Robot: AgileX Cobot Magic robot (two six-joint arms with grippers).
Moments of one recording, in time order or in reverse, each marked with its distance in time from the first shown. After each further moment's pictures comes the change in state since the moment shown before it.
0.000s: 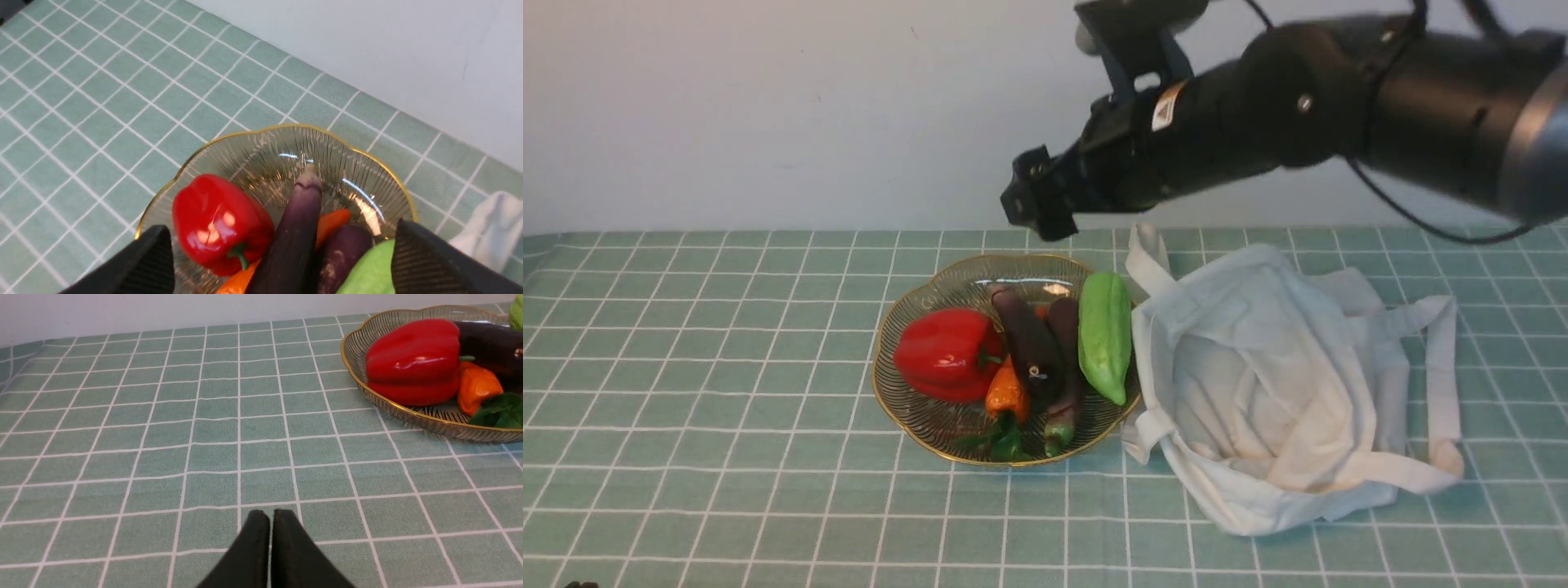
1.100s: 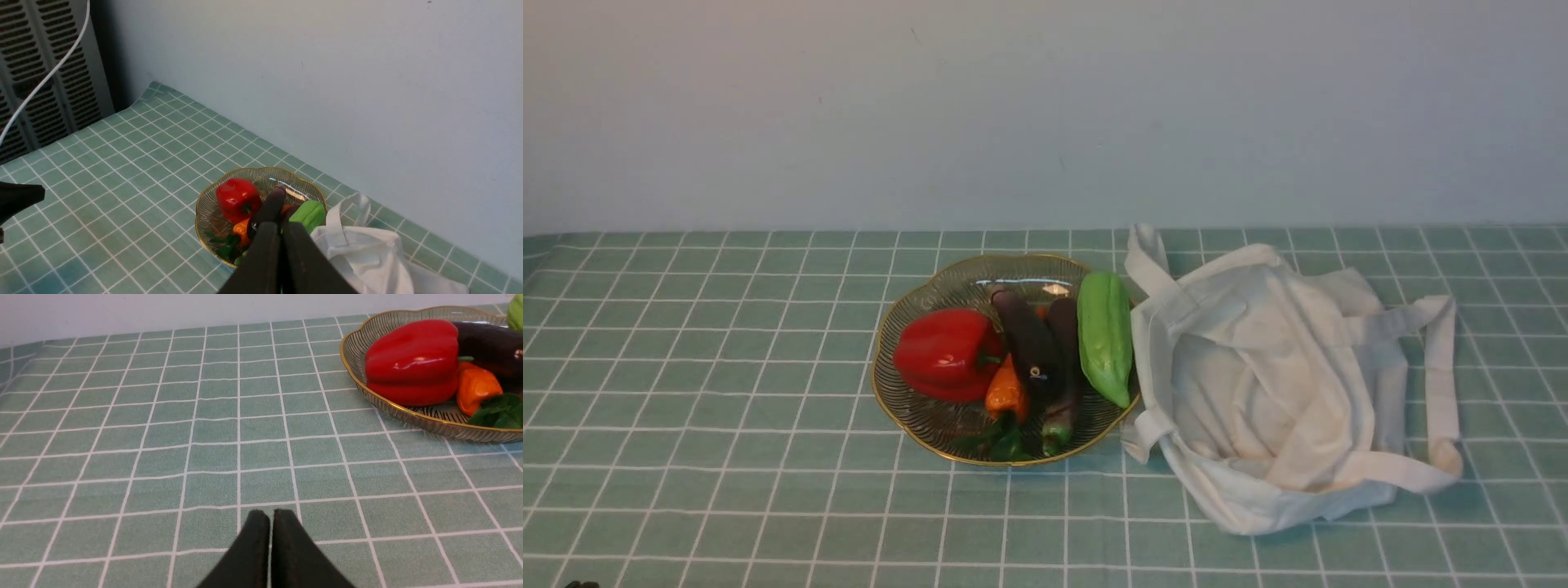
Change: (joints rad) right arm 0.001 -1.203 0.477 -0.096 0.270 0.007; left arm 0.000 0.000 0.000 0.000 0.000 0.000
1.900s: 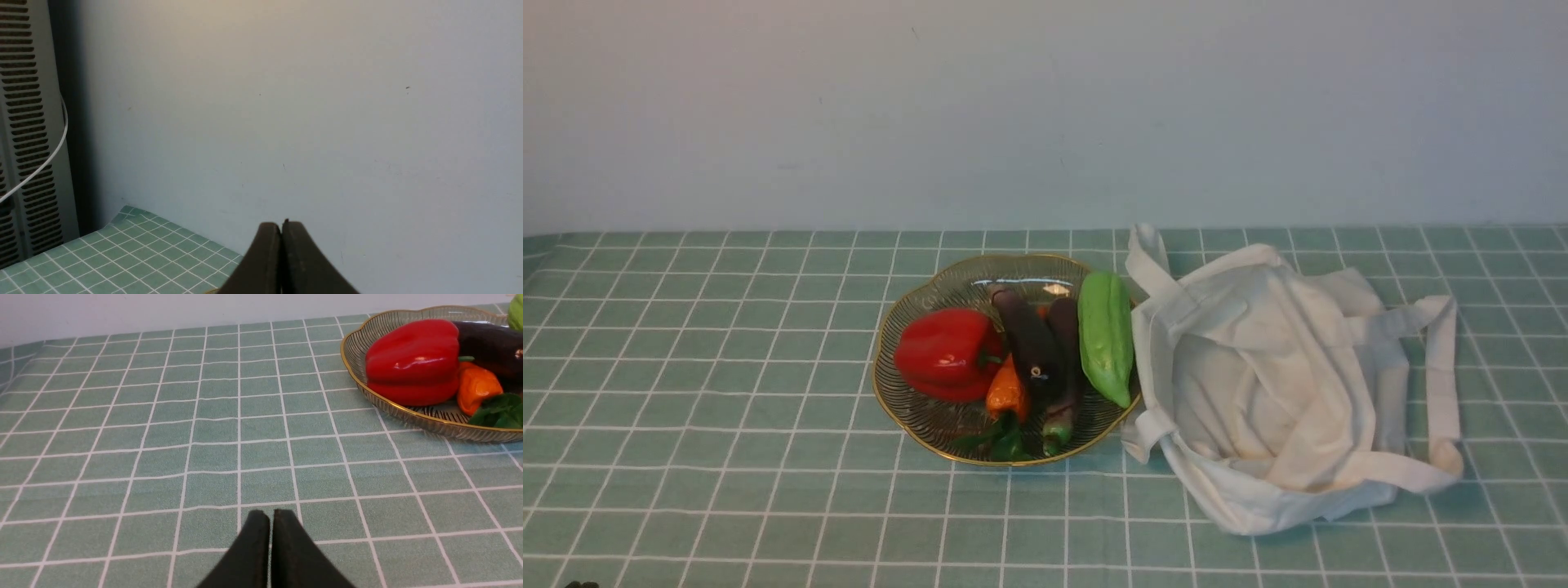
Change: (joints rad) right arm 0.000 -0.065 0.512 0.001 -0.782 0.000; left arm 0.000 0.000 0.000 0.000 0.000 0.000
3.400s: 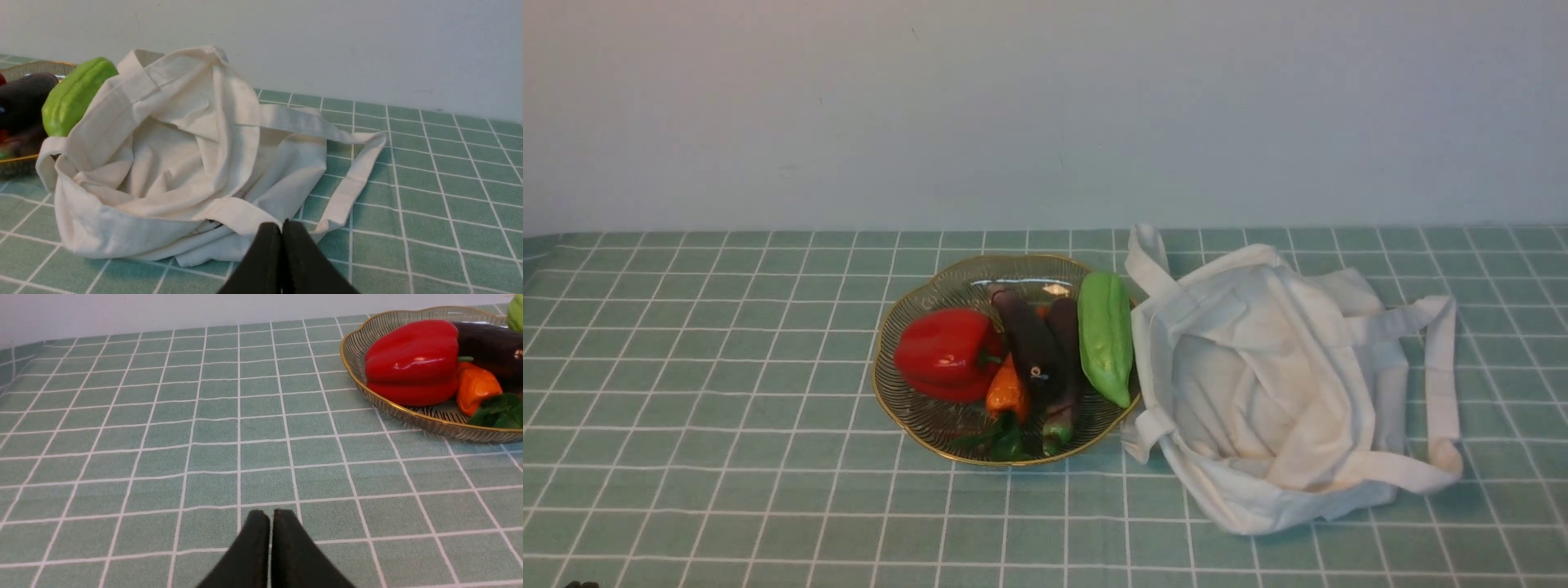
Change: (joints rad) right arm -0.483 -0.499 0.665 -0.056 0.138 0.029; left arm 0.000 0.000 0.000 0.000 0.000 0.000
